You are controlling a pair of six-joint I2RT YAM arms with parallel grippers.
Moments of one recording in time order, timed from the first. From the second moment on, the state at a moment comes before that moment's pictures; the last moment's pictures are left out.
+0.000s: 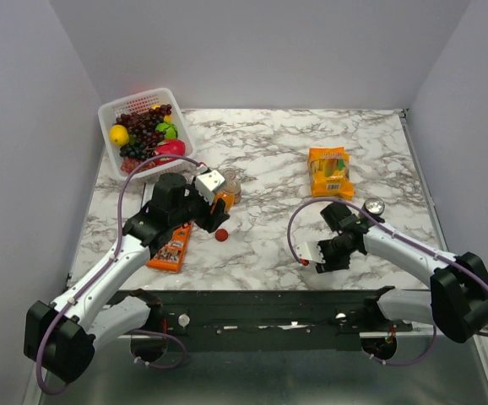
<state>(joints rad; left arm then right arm) -0.48 0.98 0.73 -0.24 0.36 0.14 0.50 1.24 0.61 -0.78 -0.30 -1.29</state>
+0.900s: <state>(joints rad) -0.78 1.01 0.48 0.22 0.55 0.37 0.83 1.28 1.59 -1.28 -0.56 -0.86</state>
